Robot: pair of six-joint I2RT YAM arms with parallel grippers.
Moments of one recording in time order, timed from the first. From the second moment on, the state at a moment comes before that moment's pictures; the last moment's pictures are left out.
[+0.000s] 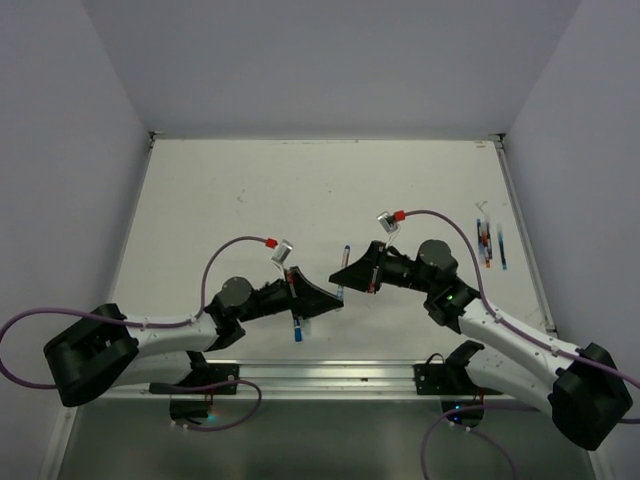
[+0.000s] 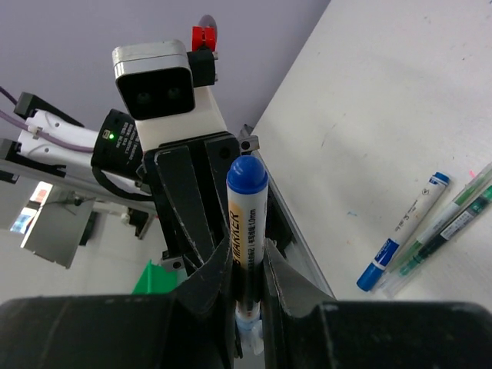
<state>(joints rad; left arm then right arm) -0.95 1.17 0.24 1.05 0.38 -0.99 0.65 0.96 0.46 0.44 -0.59 0.95</state>
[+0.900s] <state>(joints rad) -1.04 1.11 0.46 0.45 0.01 -0.83 0.66 1.00 0.62 -0.04 -0.19 0.99</state>
